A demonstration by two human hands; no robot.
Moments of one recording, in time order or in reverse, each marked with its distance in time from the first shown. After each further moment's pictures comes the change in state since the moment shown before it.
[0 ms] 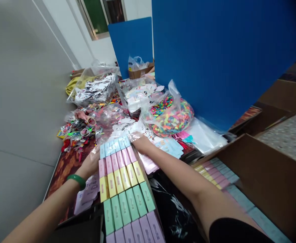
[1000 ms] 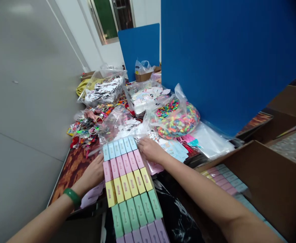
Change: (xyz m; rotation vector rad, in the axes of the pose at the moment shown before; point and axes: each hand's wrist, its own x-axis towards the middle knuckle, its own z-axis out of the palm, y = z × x) left_hand -0.028 0.049 -0.035 0.141 0.016 0.029; right_hand -0.047 -0.017 -0.028 -0.245 0.142 -0.246
